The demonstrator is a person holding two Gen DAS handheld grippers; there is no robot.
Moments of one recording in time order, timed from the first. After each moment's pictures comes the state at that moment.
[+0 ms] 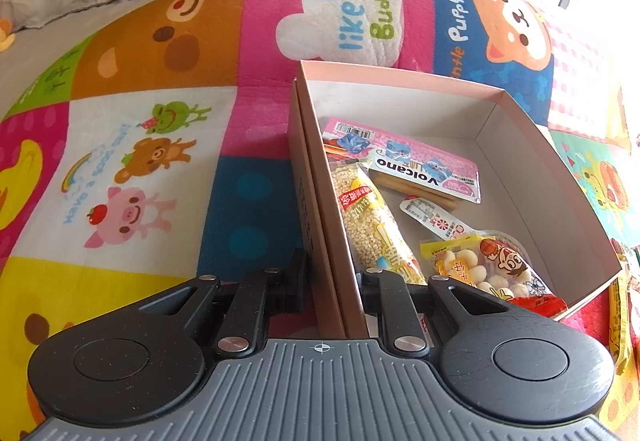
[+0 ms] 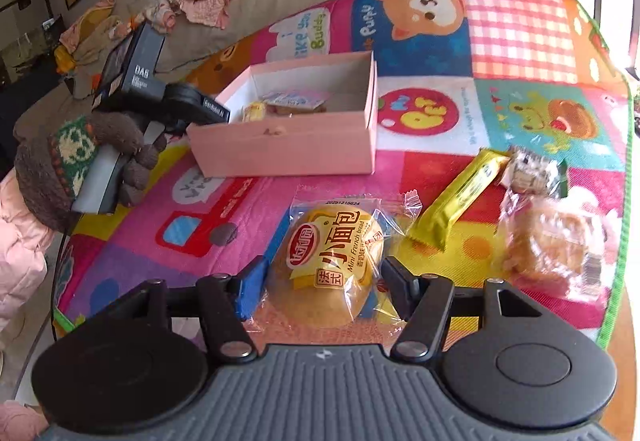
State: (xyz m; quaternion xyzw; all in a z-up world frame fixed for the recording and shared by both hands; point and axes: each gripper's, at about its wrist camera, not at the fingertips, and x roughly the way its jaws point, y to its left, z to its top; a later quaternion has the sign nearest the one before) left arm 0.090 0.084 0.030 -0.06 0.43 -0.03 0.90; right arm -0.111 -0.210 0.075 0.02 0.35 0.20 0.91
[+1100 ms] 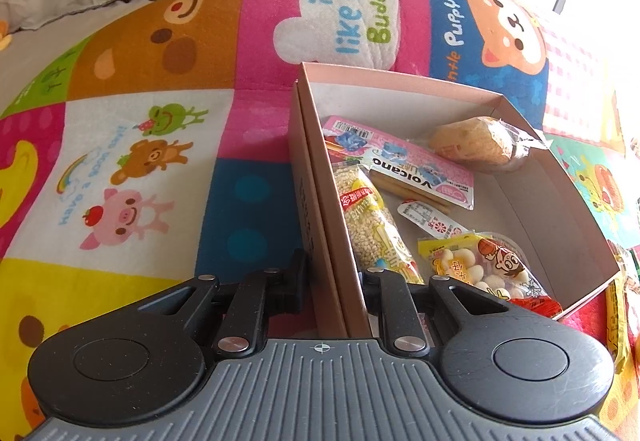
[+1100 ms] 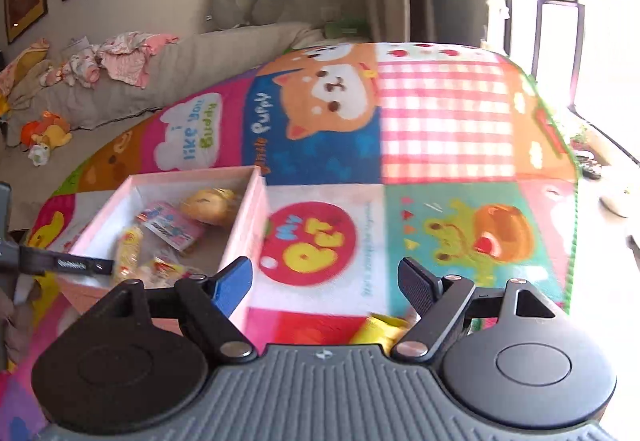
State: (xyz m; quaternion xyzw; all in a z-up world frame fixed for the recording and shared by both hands) left arm 0.088 0.088 0.027 -0.07 0.42 -0.04 0.90; right arm -0.005 -0.260 0.099 0.00 0.30 0.06 0.95
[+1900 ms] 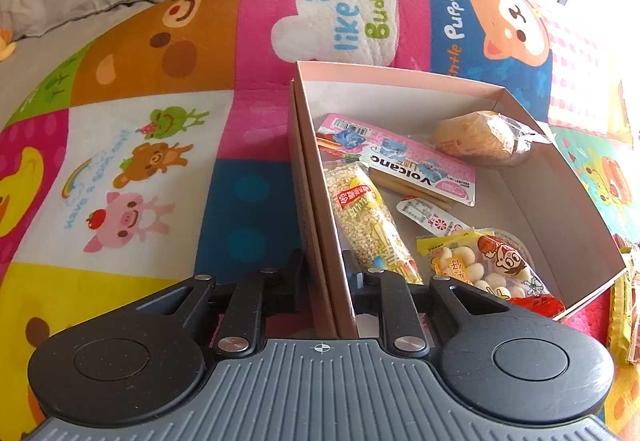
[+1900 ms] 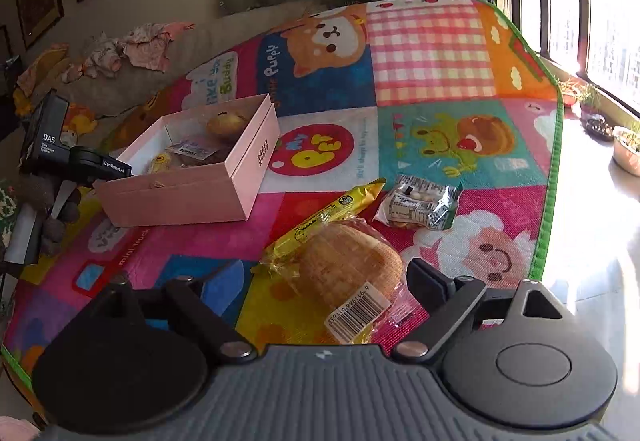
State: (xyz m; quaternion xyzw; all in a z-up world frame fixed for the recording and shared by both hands) left arm 0.088 0.082 0.029 -0.05 0.43 -0.03 0.90; right arm -0.084 -0.277 0.057 0.01 0.32 0.12 0.94
